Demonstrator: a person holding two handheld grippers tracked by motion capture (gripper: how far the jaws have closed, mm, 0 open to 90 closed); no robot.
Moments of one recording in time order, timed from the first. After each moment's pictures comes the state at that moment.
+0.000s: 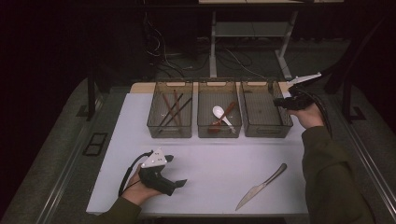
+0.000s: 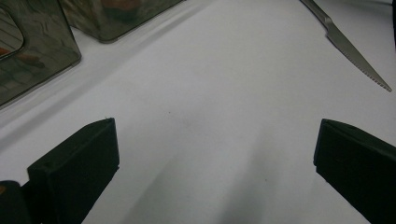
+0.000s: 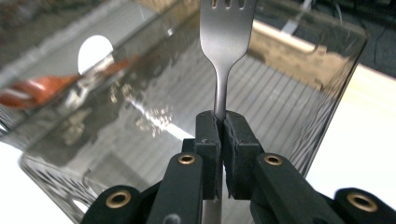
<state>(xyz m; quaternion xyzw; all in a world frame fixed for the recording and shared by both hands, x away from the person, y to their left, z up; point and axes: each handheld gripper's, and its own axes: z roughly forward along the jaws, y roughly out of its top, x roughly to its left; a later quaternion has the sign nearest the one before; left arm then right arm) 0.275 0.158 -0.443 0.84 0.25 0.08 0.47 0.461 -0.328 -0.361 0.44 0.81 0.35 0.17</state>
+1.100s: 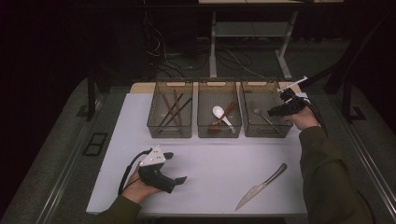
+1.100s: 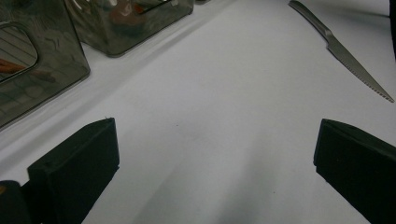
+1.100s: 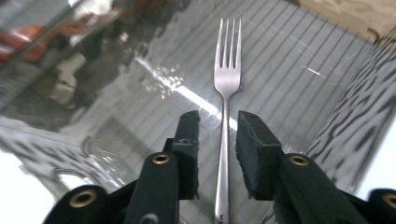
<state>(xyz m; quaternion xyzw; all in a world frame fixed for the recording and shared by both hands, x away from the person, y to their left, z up) 0.278 0.159 -0.441 0.84 0.25 0.09 0.48 0.471 -0.317 -0.384 0.45 0.84 0.29 0.11</state>
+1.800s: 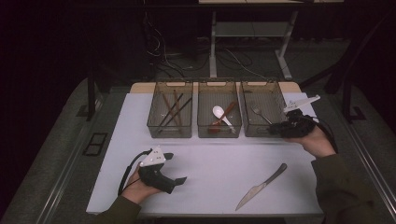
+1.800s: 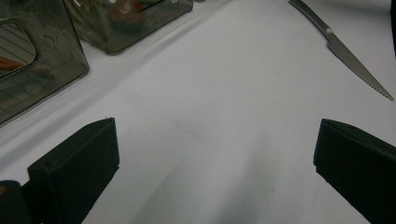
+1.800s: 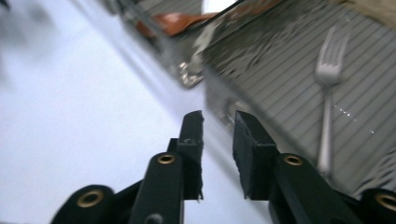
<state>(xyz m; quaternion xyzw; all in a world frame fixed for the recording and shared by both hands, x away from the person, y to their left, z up) 0.277 0.159 -0.441 0.84 0.25 0.09 0.48 0.372 -0.303 -0.366 0.35 0.86 0.36 0.09</state>
